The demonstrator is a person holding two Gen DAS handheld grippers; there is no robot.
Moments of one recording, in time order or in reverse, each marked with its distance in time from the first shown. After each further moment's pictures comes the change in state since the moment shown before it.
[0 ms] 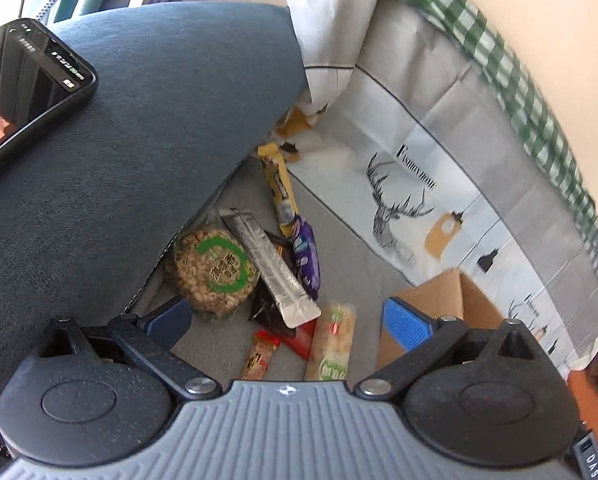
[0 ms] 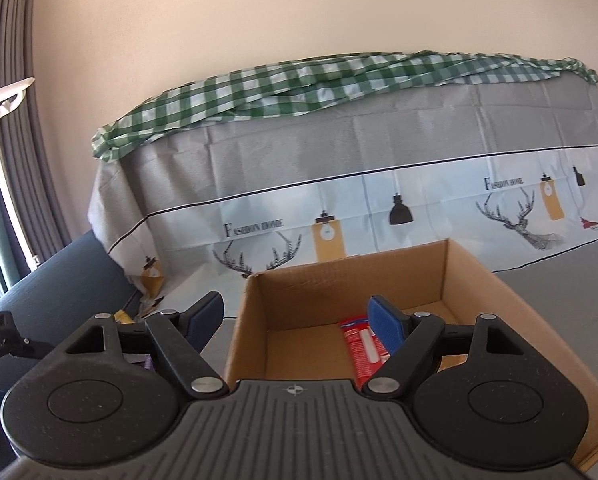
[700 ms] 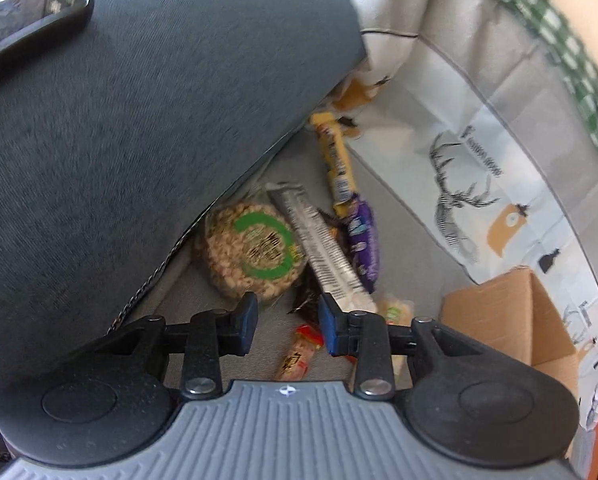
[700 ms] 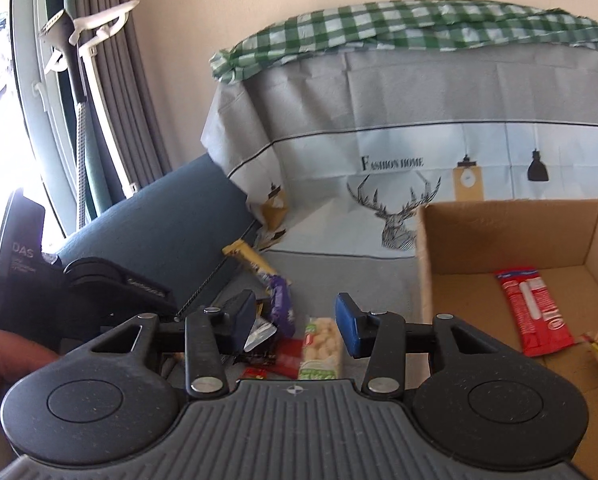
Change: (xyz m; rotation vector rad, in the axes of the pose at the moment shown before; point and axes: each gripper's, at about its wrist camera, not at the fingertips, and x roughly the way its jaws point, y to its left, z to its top) left arm 0.052 -0.001 -0.007 -0.063 0.070 0.195; right arm 0.042 0.095 -0.039 -0.105 0.176 0.286
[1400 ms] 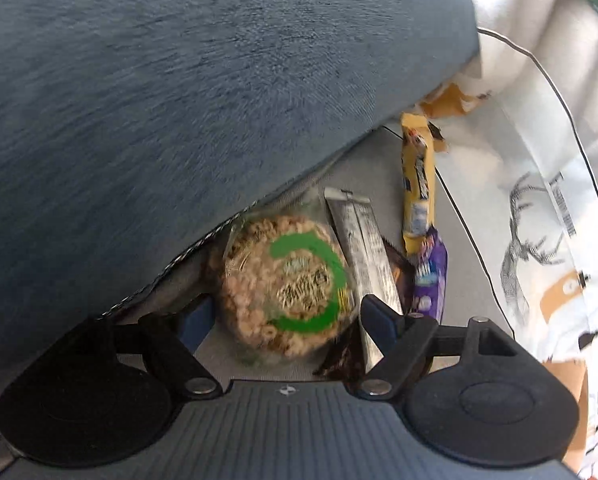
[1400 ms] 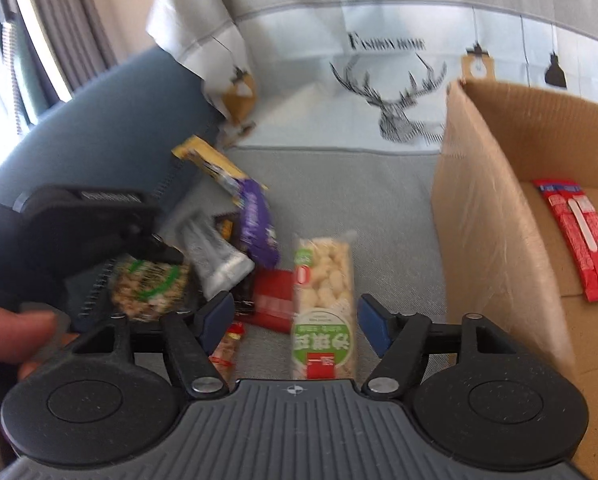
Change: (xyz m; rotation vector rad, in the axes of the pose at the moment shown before) left arm 0.071 0.009 0.029 -0.239 0.060 0.131; right arm 0.117 0.001 -0.023 0.062 0.324 -0.122
